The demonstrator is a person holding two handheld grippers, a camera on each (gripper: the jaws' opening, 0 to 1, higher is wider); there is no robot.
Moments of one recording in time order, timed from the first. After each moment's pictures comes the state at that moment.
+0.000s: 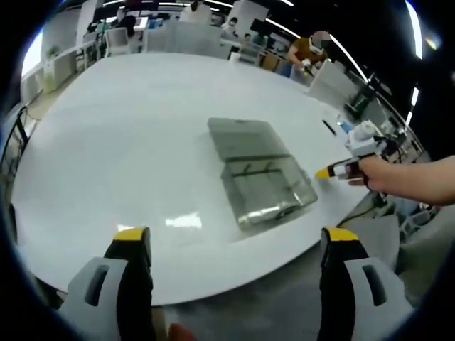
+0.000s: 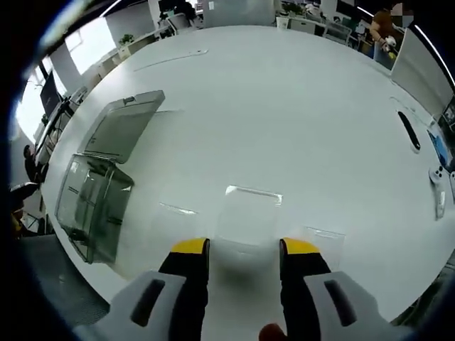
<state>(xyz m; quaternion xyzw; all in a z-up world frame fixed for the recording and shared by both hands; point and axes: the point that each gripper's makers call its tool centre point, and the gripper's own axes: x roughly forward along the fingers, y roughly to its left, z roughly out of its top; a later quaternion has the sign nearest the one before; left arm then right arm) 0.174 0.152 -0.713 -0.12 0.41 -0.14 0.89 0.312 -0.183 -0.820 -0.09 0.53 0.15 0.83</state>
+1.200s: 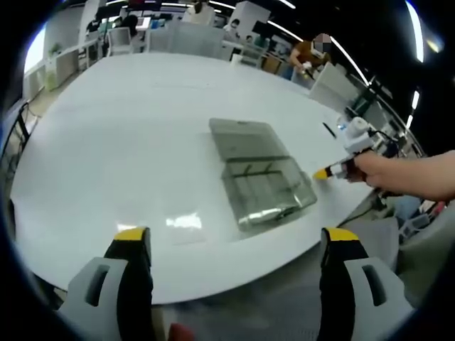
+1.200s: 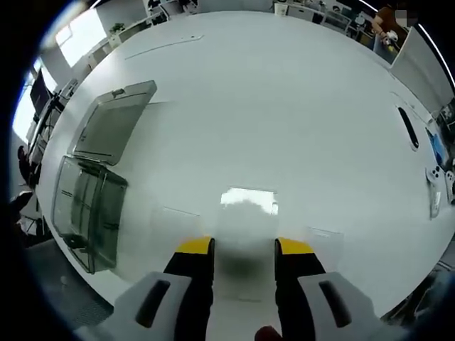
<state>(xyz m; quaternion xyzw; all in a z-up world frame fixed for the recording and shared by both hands) 0.173 0.154 -0.713 -0.12 0.41 -0.14 0.89 0.308 -0.179 -0.815 -0.10 0.57 0.13 0.80</state>
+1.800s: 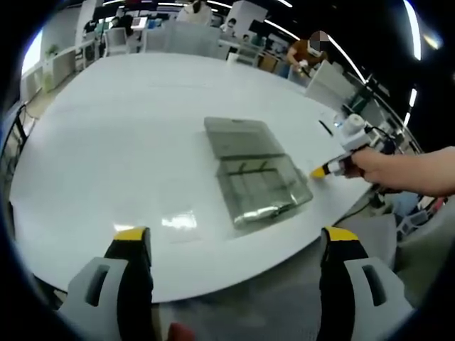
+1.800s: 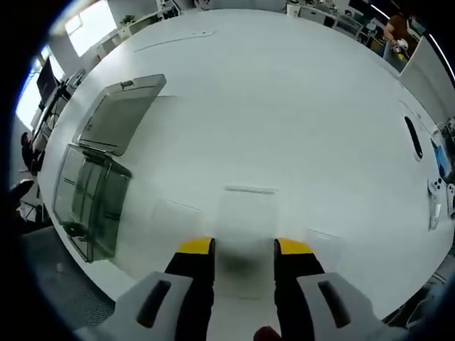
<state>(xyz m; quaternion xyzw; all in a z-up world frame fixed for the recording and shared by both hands) 0.170 0.147 -0.713 -0.12 0.41 -0.15 0.89 0.311 -0.180 -0.814 -0.12 0.57 0.16 0.80</state>
